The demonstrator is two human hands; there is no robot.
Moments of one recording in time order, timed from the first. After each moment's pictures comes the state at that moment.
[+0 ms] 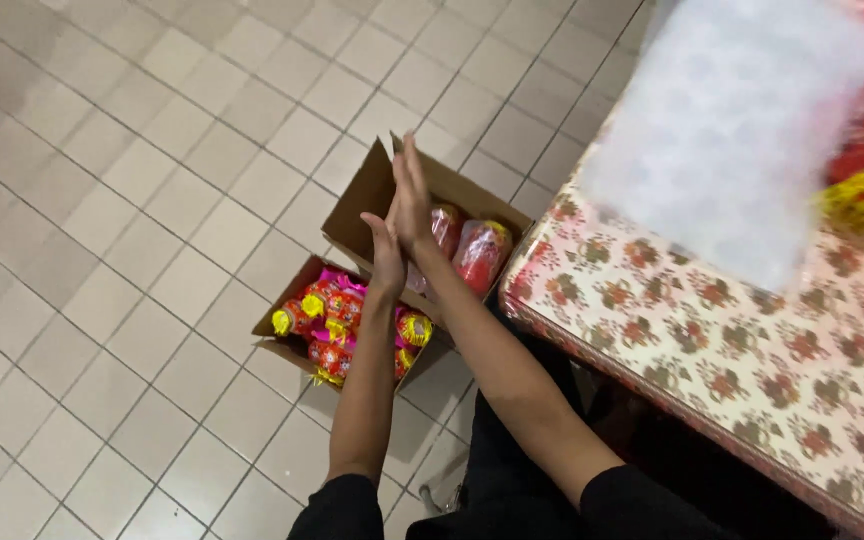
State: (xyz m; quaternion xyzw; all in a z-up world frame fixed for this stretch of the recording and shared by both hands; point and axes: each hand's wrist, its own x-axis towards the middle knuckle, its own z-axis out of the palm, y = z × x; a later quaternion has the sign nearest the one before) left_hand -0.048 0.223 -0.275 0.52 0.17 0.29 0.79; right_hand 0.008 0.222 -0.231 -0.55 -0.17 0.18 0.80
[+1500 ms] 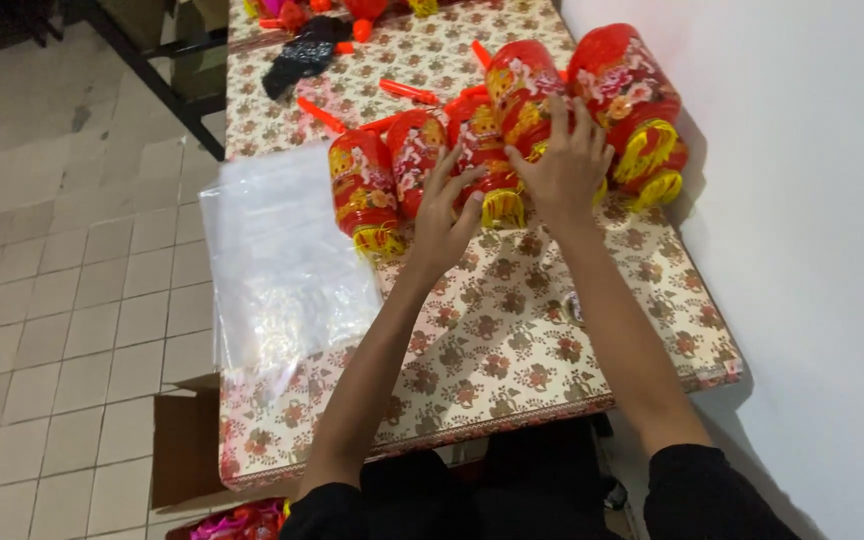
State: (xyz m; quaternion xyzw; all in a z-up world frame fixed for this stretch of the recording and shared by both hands) left_hand 0.251 -0.267 -0.052 0.81 -0.27 0.17 0.49; right_hand 0.290 -0.461 -0.044 -0.94 0.10 -0.31 0.09
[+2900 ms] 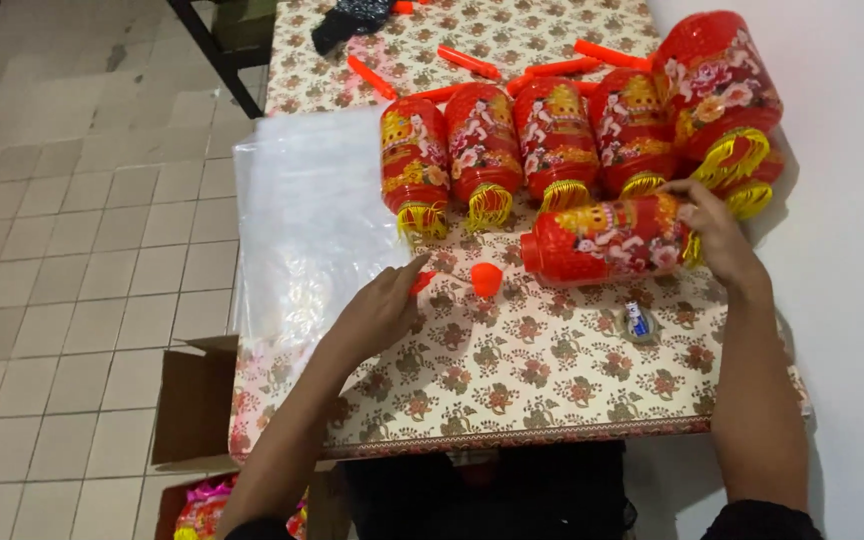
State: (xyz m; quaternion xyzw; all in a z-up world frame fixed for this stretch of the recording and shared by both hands) left_hand 0.163 -0.110 -0.096 0.93 -0.26 -0.07 0.24; right_hand 0.230 -0.575 -0.090 -0.81 0.00 0.06 0.59
